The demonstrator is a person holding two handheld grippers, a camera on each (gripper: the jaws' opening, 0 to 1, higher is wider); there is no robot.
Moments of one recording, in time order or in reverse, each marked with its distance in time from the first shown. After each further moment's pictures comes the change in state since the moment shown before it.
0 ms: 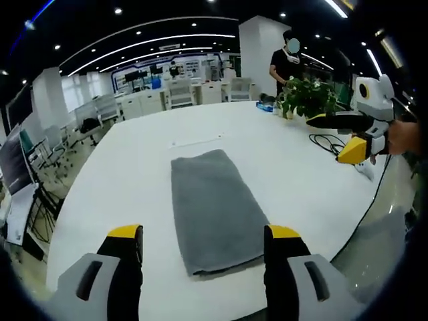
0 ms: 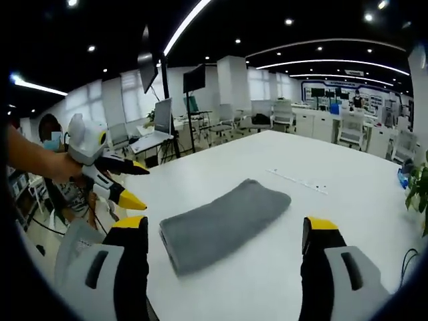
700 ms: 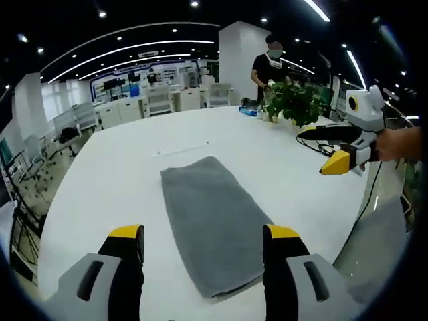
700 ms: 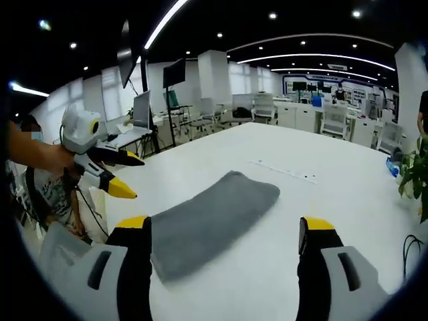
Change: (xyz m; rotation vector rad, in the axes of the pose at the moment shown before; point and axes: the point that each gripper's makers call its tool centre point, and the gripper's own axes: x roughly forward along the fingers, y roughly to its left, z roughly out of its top) left arm 0.039 0.023 0.011 0.040 -0.052 -0.153; right arm 0.030 -0.016 -0.018 0.028 0.028 -0.121
